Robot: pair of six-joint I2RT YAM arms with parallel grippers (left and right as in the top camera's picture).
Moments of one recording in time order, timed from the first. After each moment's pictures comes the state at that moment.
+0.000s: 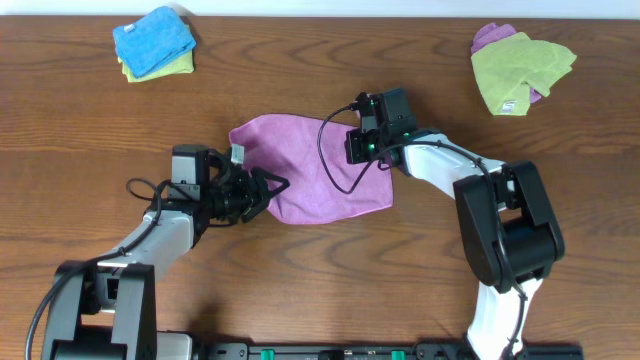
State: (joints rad) left arm -0.08 1.56 0.59 0.05 0.87 -0.78; right arm 0.36 2.06 1.21 -0.14 -0.30 0.23
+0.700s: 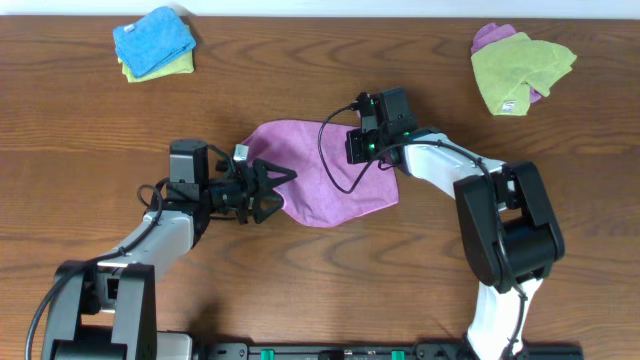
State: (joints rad) left arm -0.08 1.56 0.59 0.18 1.11 -1.22; right arm 0.36 2.06 1.22 -0.16 -0.30 0.23
